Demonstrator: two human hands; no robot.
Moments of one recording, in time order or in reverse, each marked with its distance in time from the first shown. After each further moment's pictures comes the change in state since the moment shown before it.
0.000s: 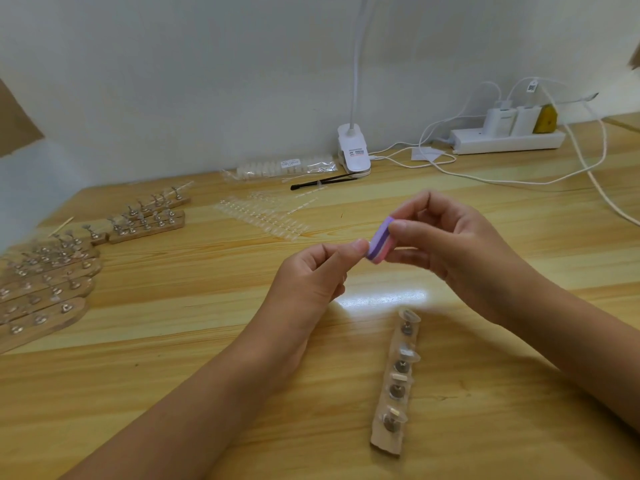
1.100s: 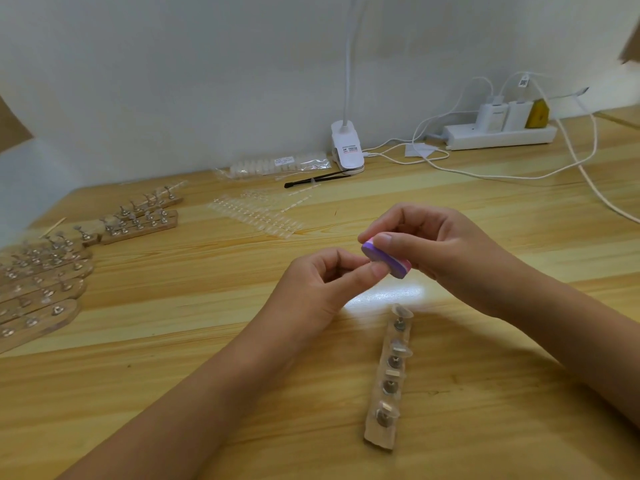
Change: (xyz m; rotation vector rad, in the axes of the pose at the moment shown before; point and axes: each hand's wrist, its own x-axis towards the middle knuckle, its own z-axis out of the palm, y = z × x) left_hand -0.006 0.004 0.004 0.136 -0.126 0.057; right_hand 0.001 0.002 -0.006 -0.213 -0.155 -0.014
